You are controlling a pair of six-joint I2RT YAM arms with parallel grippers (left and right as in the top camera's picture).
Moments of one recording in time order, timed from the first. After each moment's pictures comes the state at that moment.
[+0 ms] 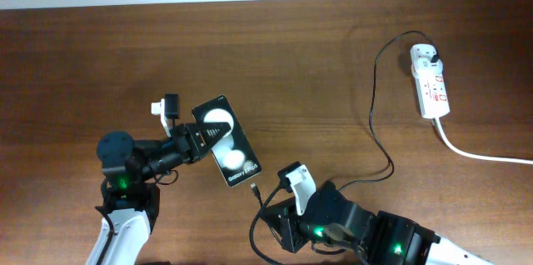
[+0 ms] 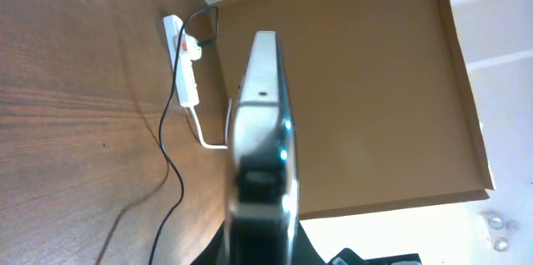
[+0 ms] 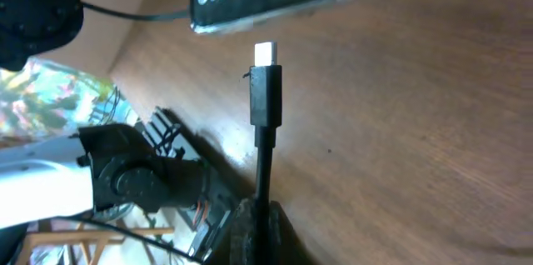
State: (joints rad) left arm 0.05 1.16 0.41 0.69 1.20 -1.22; right arm 1.08 0.89 0.66 -0.37 -0.12 0.76
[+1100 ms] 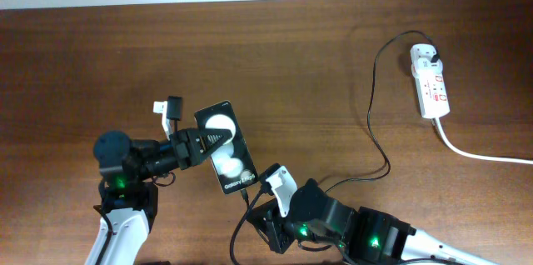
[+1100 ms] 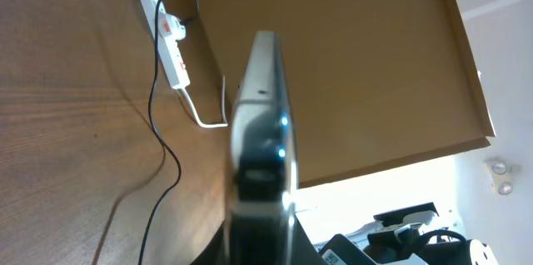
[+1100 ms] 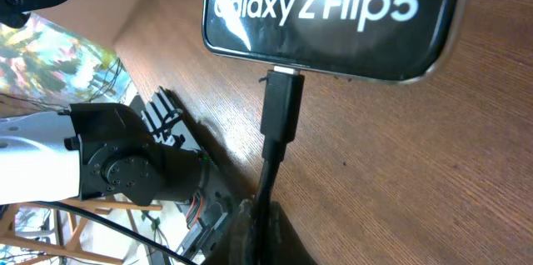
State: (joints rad) left arm 0.07 1.16 0.42 0.69 1.31 -1.13; right arm 1.09 1.01 0.66 -0.24 -0.18 0.65
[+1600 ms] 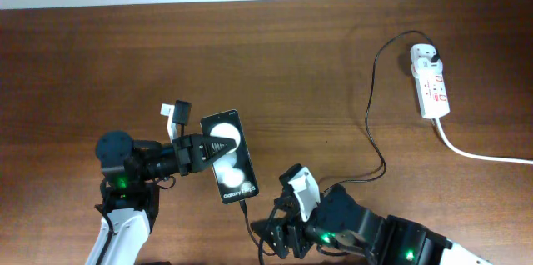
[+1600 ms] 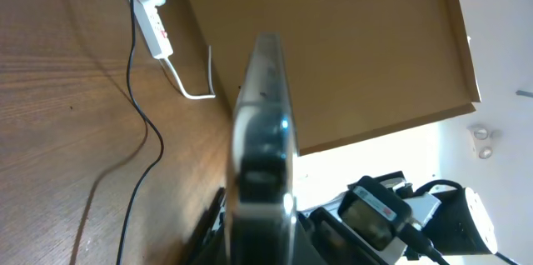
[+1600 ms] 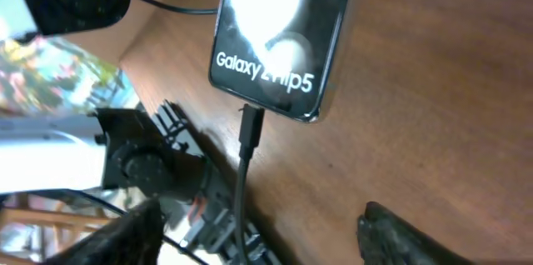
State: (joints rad) left arm 0.06 1.16 0.42 0.69 1.41 -1.12; right arm 1.09 0.83 0.66 -0.38 -0.13 0.62
